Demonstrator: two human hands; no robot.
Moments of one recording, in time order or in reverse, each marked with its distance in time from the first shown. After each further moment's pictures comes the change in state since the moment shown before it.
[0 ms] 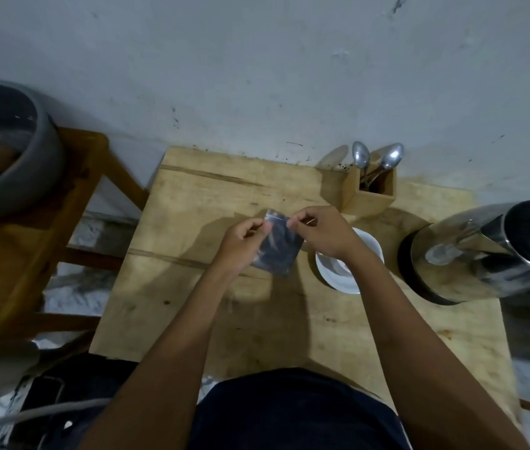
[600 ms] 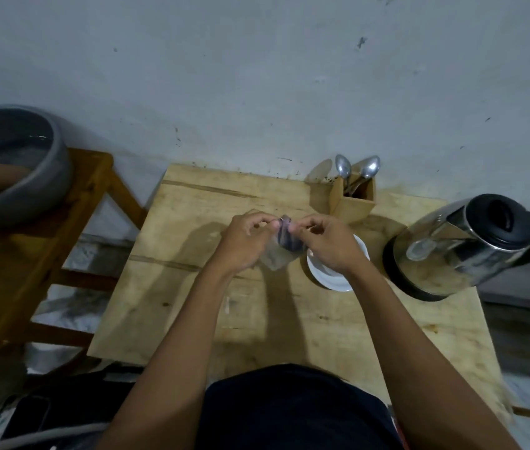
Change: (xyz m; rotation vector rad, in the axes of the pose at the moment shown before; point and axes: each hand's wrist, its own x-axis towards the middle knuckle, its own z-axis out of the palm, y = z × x) left_hand -0.036 0.044 -0.003 0.151 -0.032 0.336; right_hand -0.065 -0.025 -0.014 0.186 0.108 -0.085
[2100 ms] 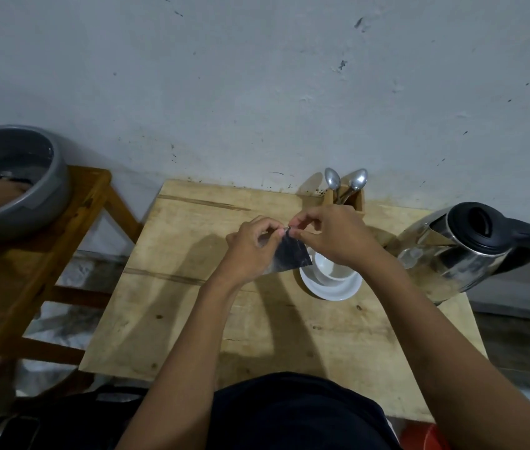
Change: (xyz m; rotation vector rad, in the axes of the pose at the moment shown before) left_hand -0.012 0.027 0.016 0.106 -0.068 0.057; right_hand -0.004 -0.037 -0.035 -0.659 -0.023 -0.234
